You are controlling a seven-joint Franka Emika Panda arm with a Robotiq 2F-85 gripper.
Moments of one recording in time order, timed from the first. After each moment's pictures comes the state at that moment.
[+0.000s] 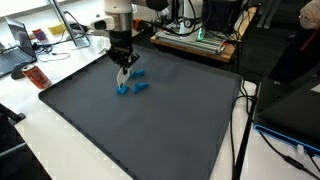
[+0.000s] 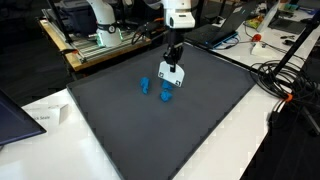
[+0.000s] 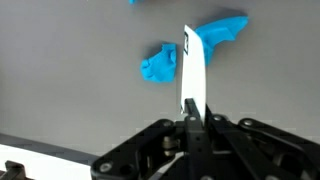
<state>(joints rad) 0.04 0.33 -0.03 -2.09 -0.19 2.57 -0.10</state>
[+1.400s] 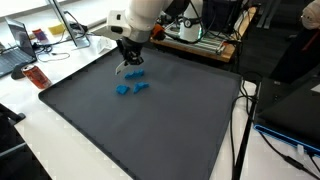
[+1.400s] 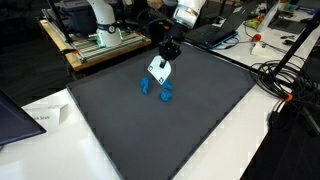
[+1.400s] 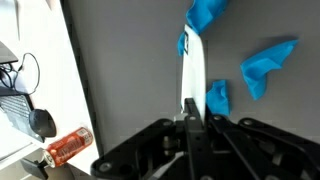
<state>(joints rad) 0.22 0.35 -0.09 -2.04 -0.71 2.21 0.70</state>
